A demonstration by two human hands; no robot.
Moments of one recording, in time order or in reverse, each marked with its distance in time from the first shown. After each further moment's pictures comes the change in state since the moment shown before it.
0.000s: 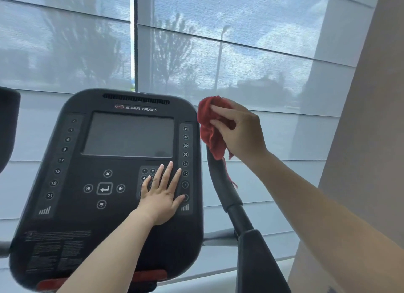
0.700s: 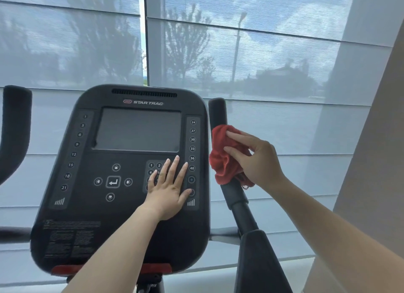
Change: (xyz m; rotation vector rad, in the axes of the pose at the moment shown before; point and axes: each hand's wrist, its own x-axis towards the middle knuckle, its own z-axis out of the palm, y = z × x) left_hand -0.001 0.005 0.002 0.008 0.021 -0.046; right_hand -0.057 0.034 -0.006 0.234 -0.114 0.286
